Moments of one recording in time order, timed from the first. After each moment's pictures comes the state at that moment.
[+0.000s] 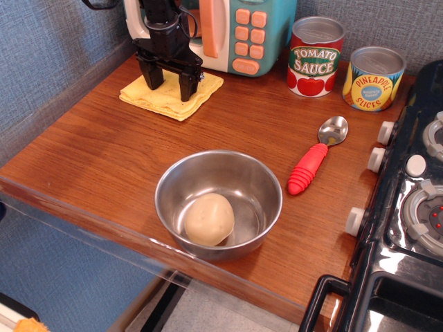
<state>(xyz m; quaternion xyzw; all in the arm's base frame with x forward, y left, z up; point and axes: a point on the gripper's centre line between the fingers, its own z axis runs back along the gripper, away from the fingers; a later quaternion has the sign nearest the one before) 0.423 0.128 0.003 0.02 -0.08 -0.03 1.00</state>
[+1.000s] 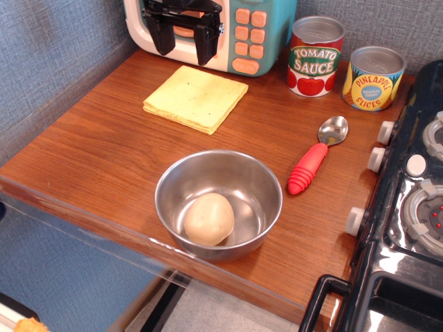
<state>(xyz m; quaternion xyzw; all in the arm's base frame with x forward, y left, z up) 0.390 0.092 0.100 -0.01 -0.07 -0.03 1.00</state>
